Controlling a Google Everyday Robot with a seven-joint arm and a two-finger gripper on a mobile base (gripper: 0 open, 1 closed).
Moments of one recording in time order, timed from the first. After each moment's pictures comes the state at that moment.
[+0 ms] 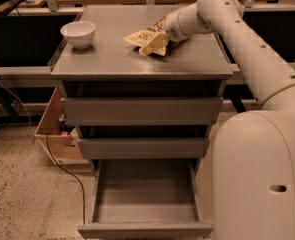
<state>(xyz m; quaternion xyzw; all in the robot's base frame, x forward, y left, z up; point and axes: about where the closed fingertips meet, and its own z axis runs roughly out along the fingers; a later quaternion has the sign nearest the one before) 0.851 -0.038 0.893 -0.46 0.74 0.13 0.48</state>
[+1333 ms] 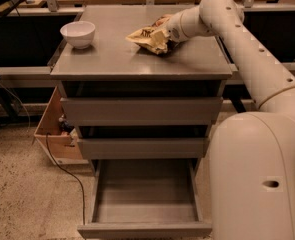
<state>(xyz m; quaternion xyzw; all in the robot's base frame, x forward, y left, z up) 0.872 -0.051 0.888 -0.41 0.75 0.14 0.49</state>
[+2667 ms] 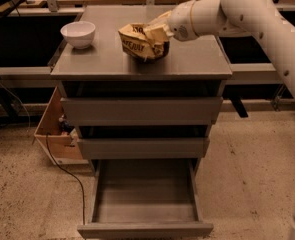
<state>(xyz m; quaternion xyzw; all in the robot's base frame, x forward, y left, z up) 0.744 -0.020 0.960 -0.49 0.67 0.20 0.52</state>
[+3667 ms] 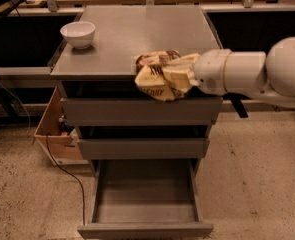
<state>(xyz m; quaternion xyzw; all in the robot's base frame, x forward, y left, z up) 0.593 -0.059 0.928 -0.43 0.68 0.22 0.55</state>
